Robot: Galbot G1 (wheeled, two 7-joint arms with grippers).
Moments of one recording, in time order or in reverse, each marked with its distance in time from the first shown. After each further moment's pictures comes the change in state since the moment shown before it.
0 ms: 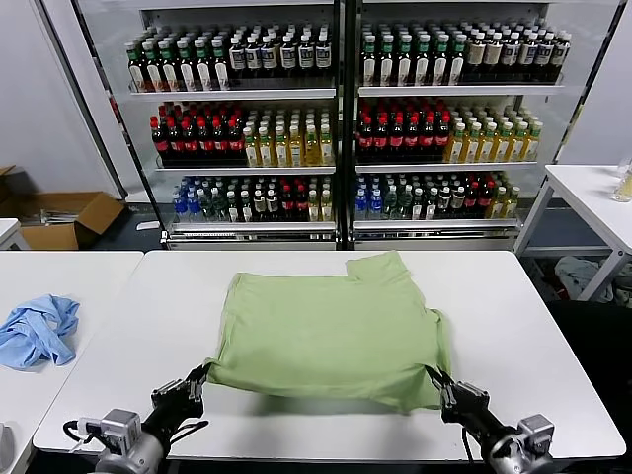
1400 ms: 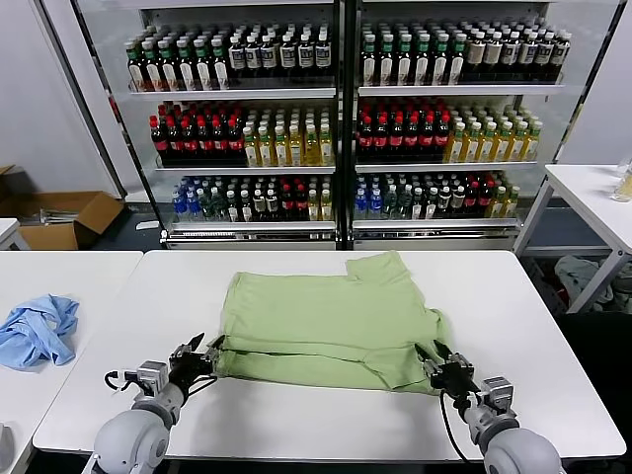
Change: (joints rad) left arm -0.285 -0.021 0.077 0.337 0.036 -0.040 0.046; right arm 0.143 0.047 -0.056 -0.129 -0.114 -0.059 0.063
